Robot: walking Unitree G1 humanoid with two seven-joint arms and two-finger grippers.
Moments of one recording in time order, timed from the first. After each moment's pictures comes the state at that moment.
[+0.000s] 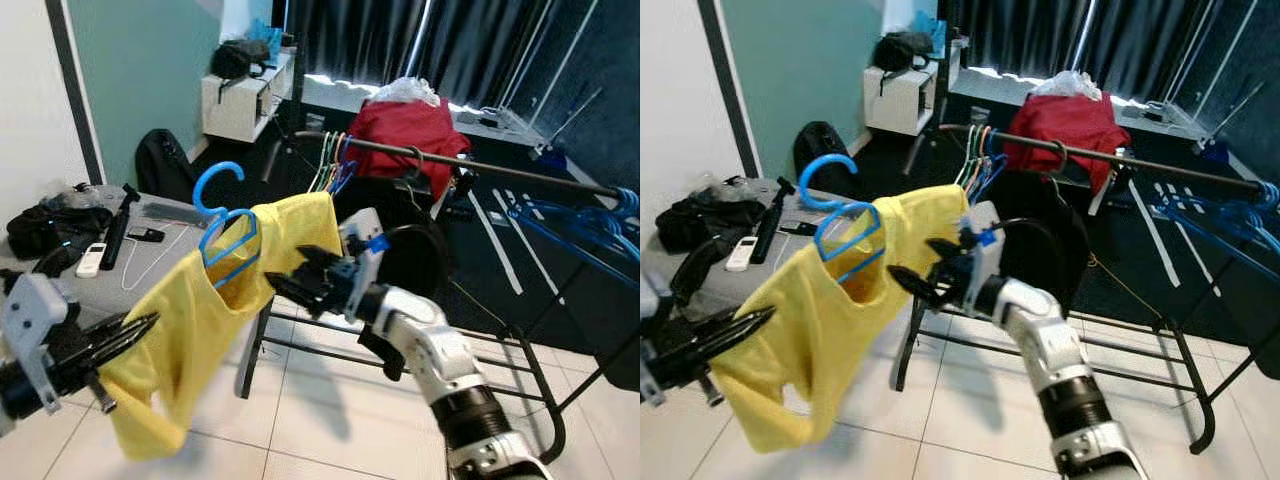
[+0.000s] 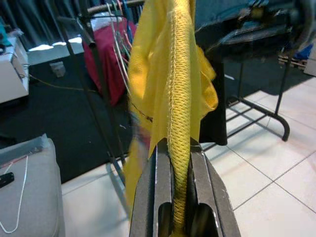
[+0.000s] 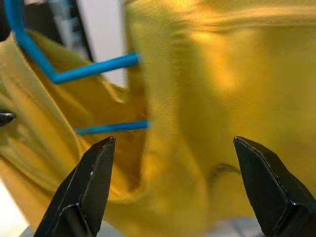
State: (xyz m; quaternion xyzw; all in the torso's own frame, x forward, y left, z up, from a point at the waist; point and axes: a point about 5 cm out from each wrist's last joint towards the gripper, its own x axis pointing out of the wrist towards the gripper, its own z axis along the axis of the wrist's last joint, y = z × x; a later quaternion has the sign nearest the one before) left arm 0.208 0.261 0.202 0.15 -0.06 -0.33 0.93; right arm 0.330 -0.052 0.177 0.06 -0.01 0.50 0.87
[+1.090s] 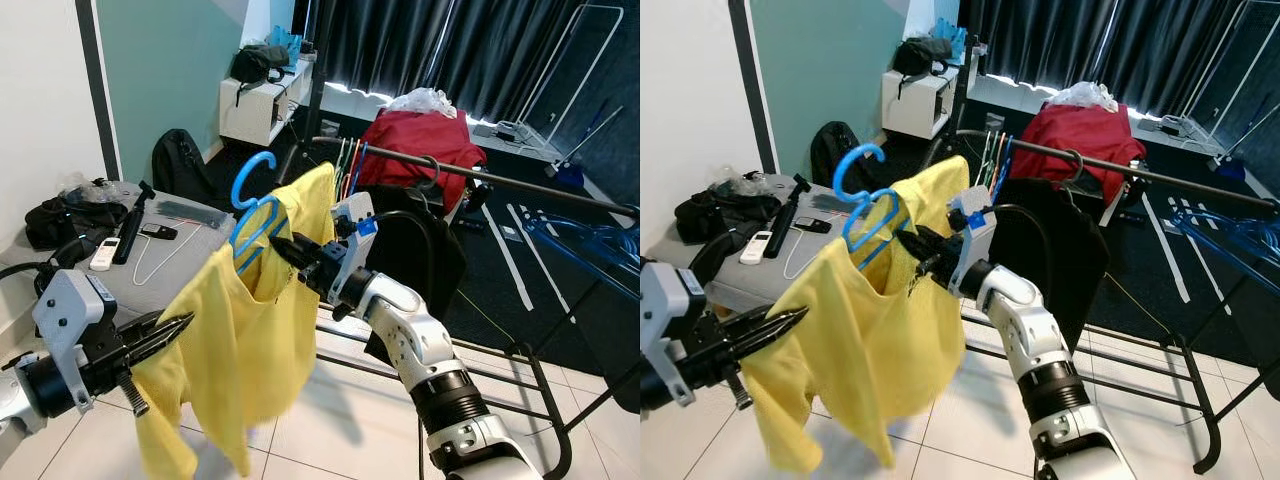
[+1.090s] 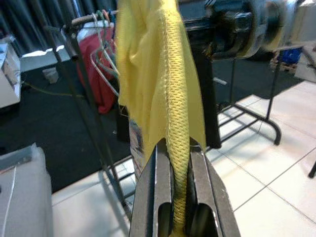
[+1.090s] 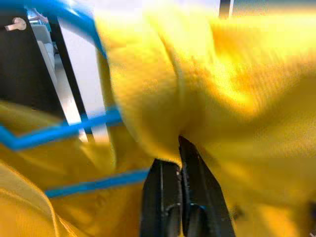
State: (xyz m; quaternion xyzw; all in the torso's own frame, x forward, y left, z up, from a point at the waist) left arm 0.213 0.230 0.206 0.15 -0.06 -0.37 0.92; right arm 0.348 -0.055 0.192 0.08 -0.05 0.43 0.90
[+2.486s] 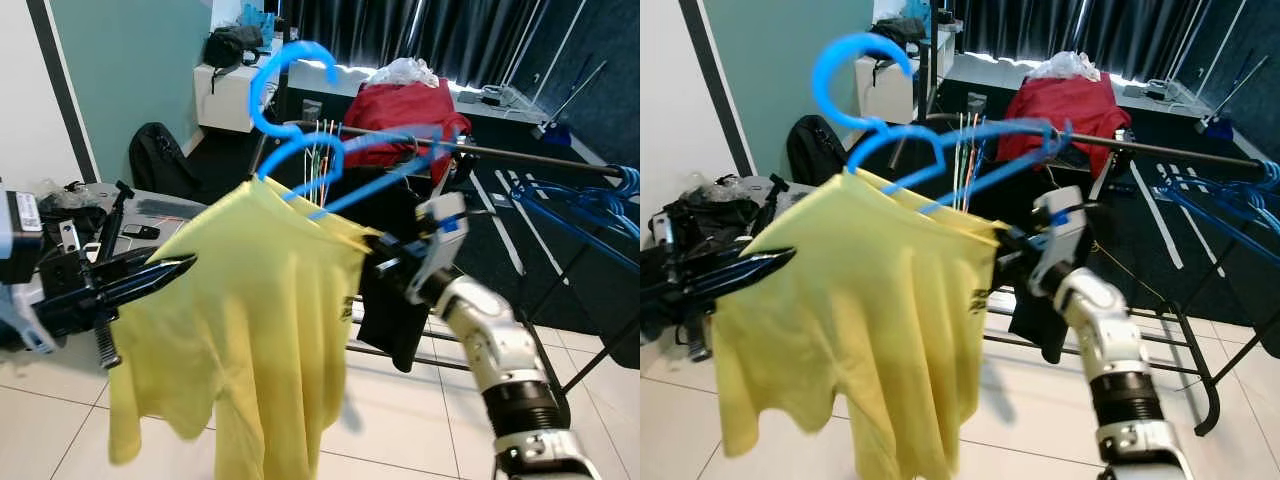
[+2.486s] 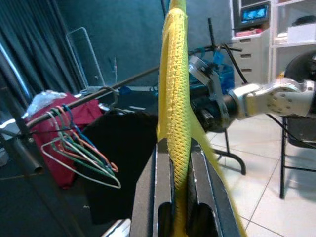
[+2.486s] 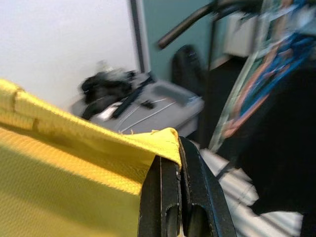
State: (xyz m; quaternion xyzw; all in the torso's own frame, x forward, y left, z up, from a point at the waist) left arm 0.226 0.224 0.280 0.12 -0.20 -0.44 0.87; right arm 0.341 -0.134 0.177 0.06 -0.01 0.34 0.94
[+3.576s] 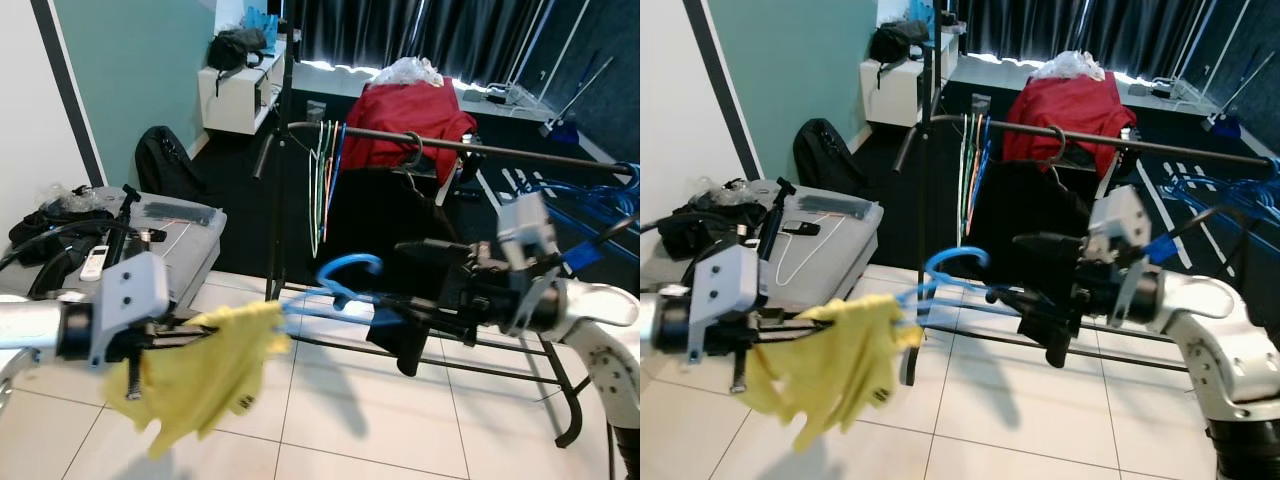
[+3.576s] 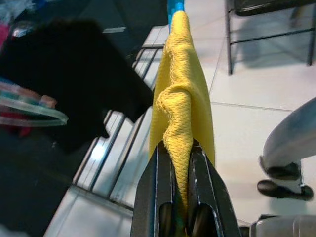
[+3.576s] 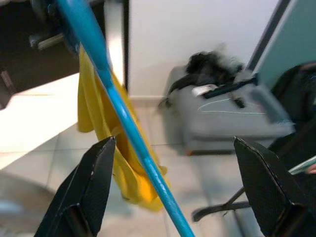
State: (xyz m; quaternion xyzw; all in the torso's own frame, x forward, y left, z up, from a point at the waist) left arm 0.240 0.196 0.247 0.30 -0.02 -0.57 0.76; right arm 0.272 -0.182 0.231 -0.11 -0.01 0.59 0.80
